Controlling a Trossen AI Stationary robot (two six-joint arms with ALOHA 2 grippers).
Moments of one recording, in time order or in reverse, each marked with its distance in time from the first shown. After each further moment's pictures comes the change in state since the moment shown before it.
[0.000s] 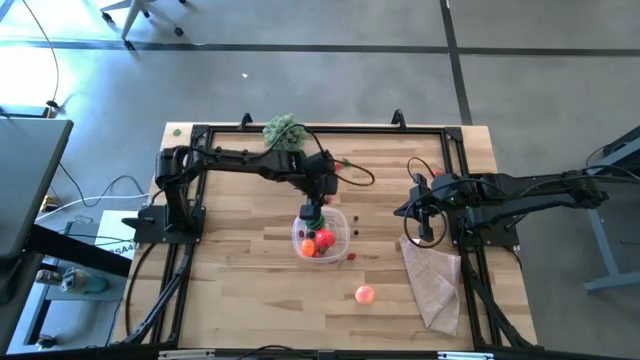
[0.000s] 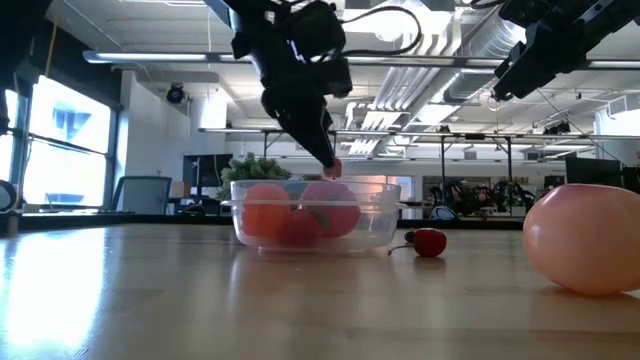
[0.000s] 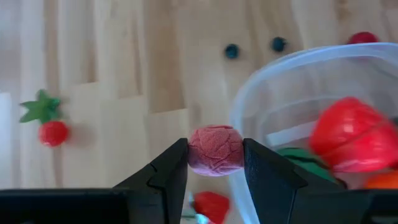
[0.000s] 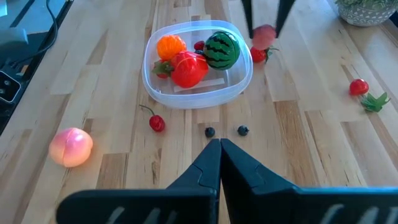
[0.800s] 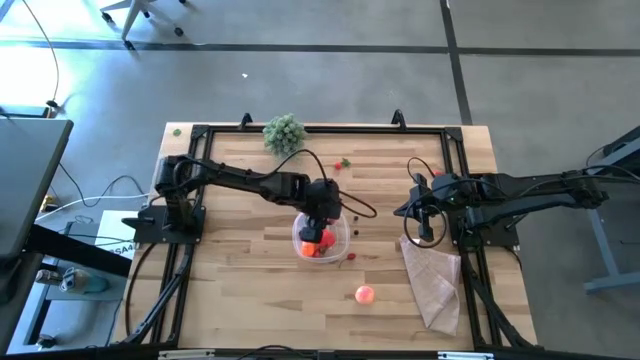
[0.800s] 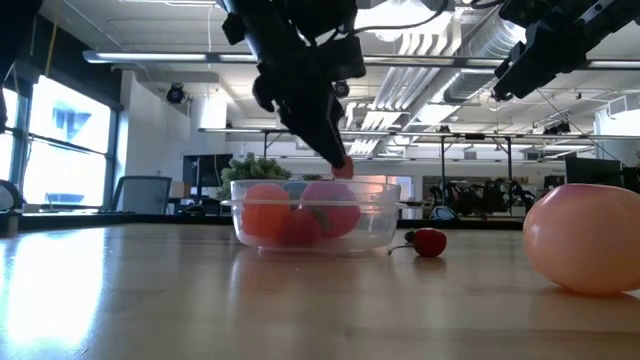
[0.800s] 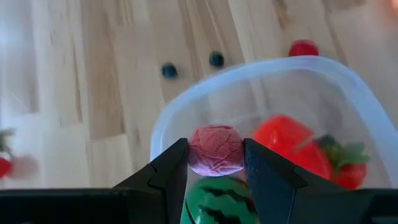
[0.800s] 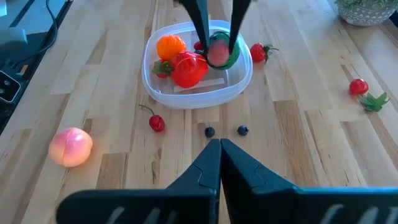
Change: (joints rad) left arm -0.167 0.017 -0.026 0.068 -0.082 -0.067; right arm 0.000 0.000 0.000 -0.001 0.000 0.000
